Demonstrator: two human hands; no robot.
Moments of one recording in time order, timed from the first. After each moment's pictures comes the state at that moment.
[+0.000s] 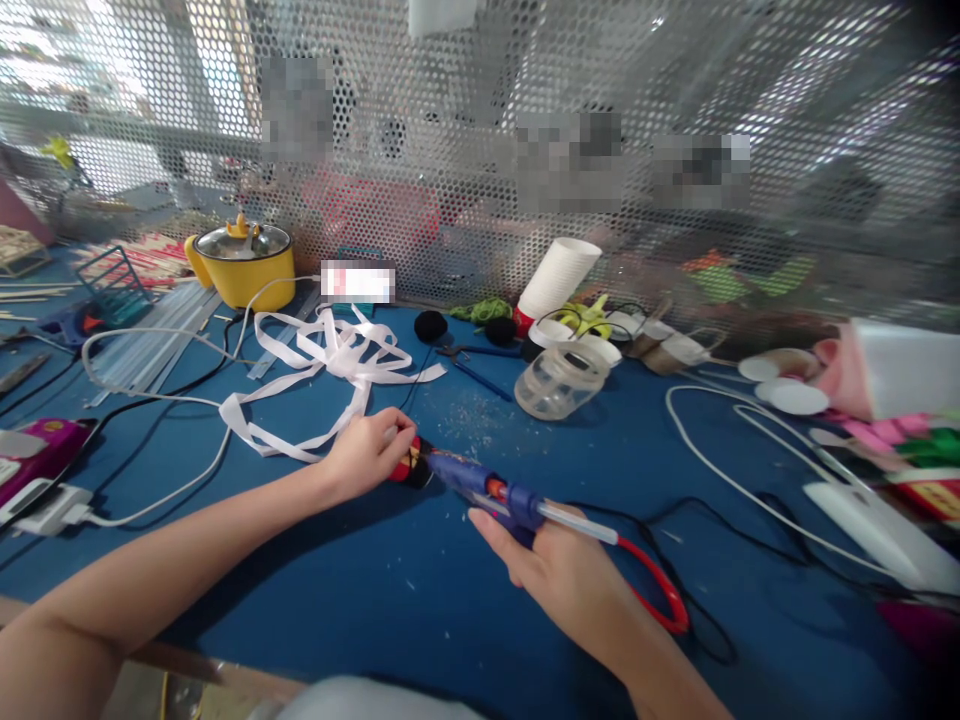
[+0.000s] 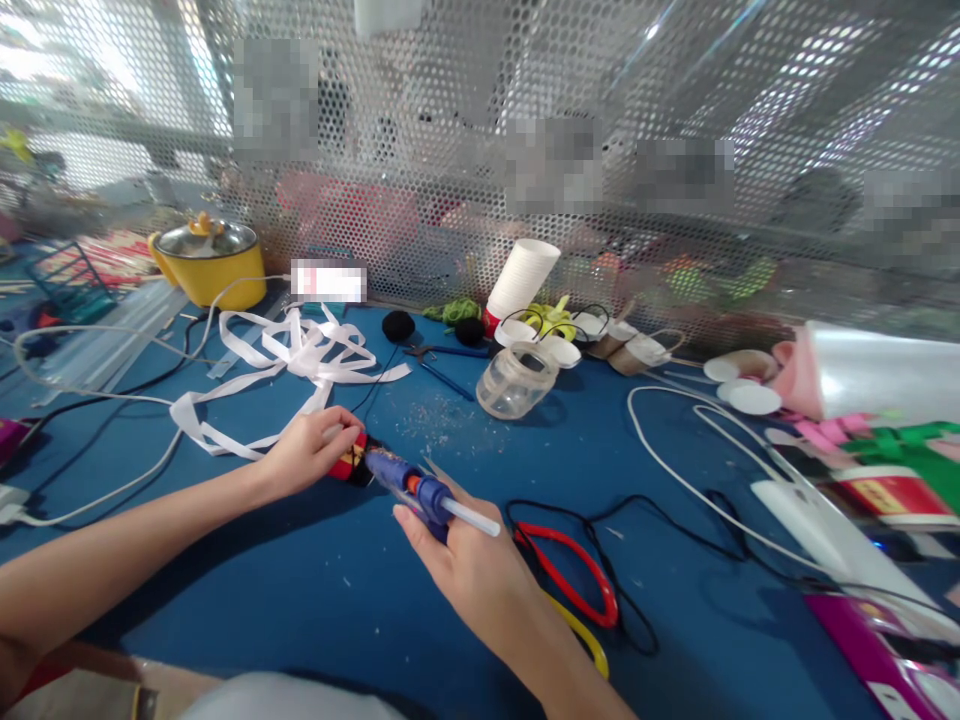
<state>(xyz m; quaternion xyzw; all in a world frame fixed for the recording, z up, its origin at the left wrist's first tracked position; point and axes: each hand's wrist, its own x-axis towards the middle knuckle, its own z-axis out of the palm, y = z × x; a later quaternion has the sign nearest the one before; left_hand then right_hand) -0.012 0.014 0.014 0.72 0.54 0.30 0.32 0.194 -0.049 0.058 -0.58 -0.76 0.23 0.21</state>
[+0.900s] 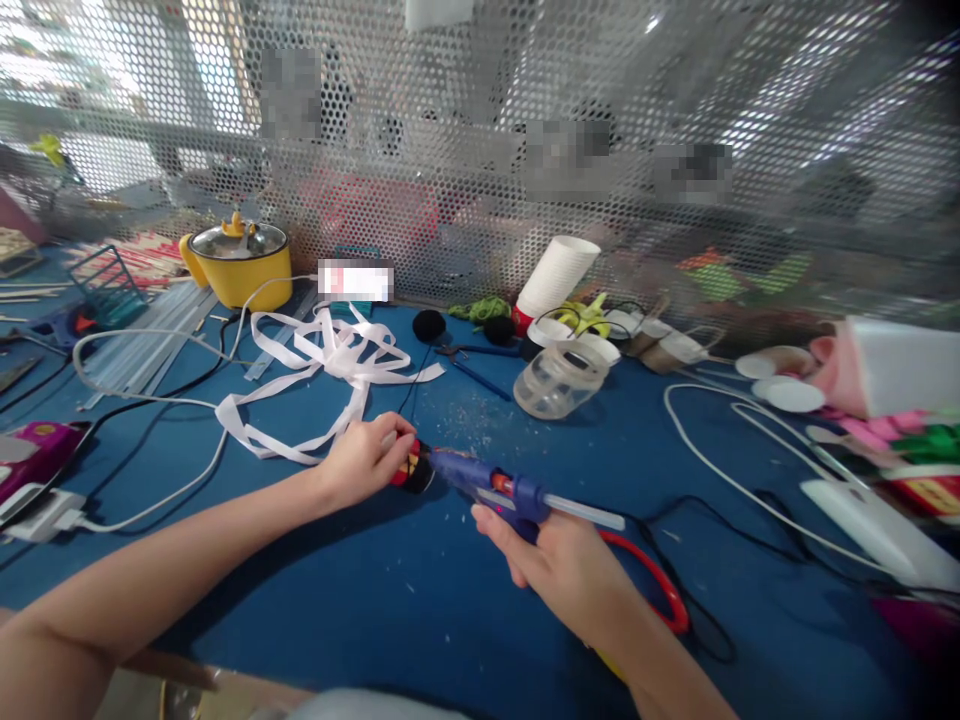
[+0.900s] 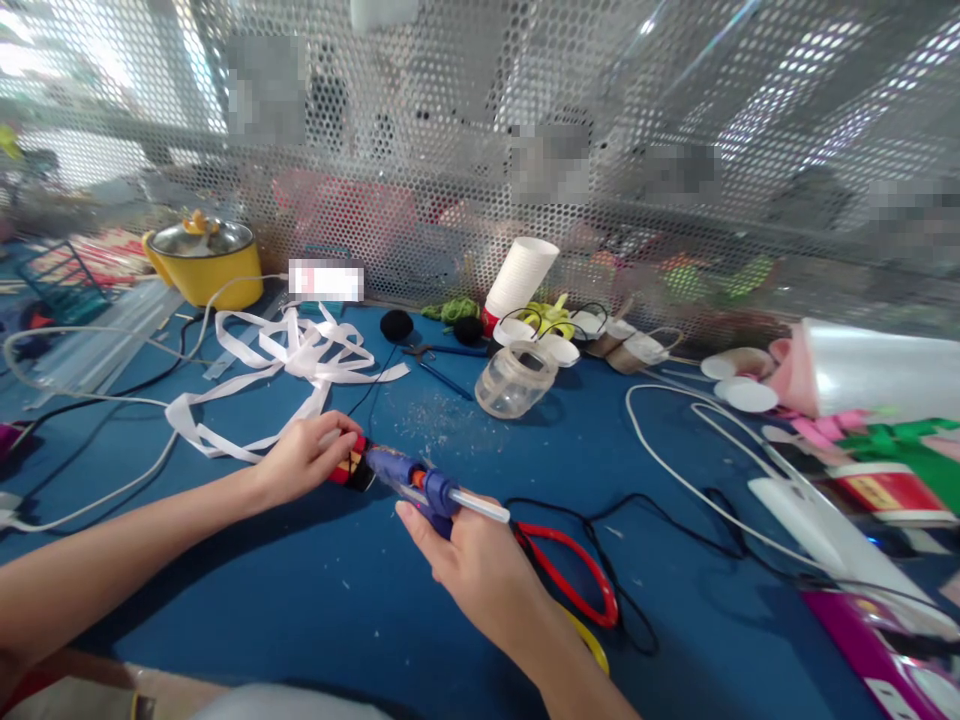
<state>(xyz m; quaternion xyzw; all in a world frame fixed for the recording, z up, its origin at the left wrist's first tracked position) -0.015 0.011 0.011 0.75 0.50 0.30 0.30 0.196 -0.044 0.051 -0.58 -0.74 0.29 0.16</state>
